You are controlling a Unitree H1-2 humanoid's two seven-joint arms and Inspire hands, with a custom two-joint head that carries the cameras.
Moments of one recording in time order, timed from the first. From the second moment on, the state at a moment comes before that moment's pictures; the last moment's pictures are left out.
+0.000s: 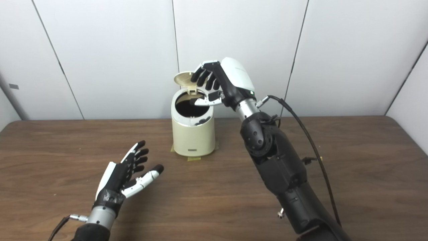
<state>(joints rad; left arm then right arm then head) -0.07 0.08 -0.10 -0.32 0.28 0.41 -0.05 -0.74 -0.15 0.23 0.22 -0.60 0.04 -0.04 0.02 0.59</state>
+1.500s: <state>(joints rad) -0.46 0.11 0.07 -0.06 0.02 0.44 -0.09 -0.10 -0.05 -0.03 -0.10 -0.10 0.15 0.00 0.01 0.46</state>
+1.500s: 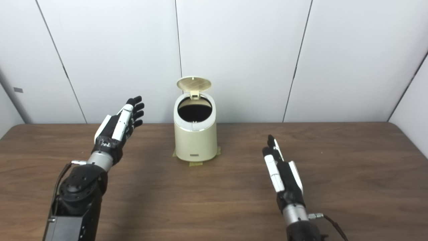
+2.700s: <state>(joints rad) -0.71 0.18 -0.07 0.18 0.12 0.26 -0.13 0.00 -0.06 0.02 -0.08 -0.17 0.02 -0.05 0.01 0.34</state>
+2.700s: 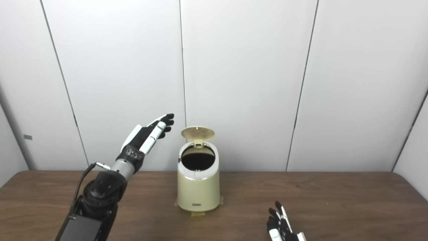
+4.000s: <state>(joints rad) -0.84 0.25 -0.30 0.22 0.46 0.27 -0.22 -0.01 -0.01 0.02 -0.07 -0.16 0.01 -0.06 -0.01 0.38</state>
